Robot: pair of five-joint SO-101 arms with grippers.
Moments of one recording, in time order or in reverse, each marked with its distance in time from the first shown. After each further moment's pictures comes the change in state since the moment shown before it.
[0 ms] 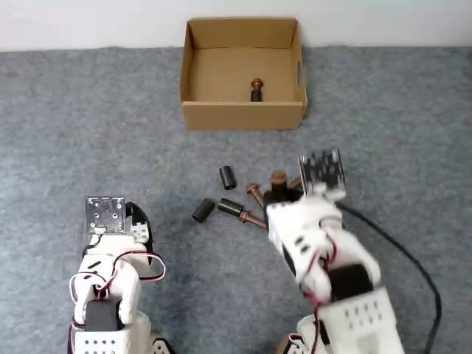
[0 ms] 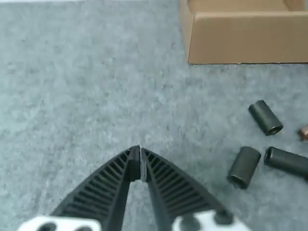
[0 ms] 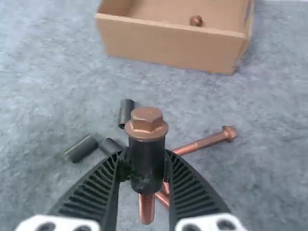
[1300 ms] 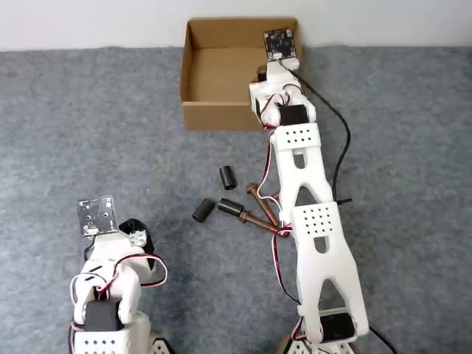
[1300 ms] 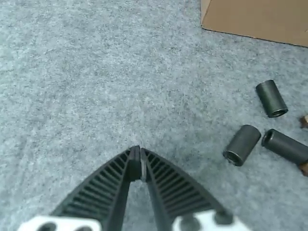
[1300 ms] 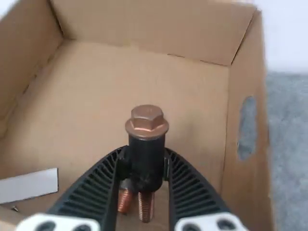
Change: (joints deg) left arm -0.5 0.0 0.1 8.8 9.8; right arm 7.8 148.0 -150.9 0.0 7.1
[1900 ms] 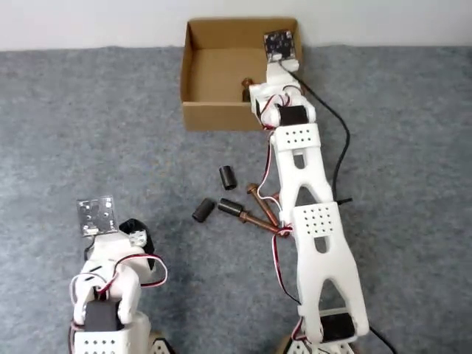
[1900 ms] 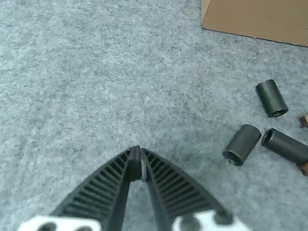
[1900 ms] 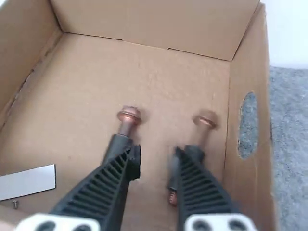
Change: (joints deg) left arm 0.0 0.0 0.0 0.0 0.0; right arm 0.1 -0.4 0.7 0.4 0.4
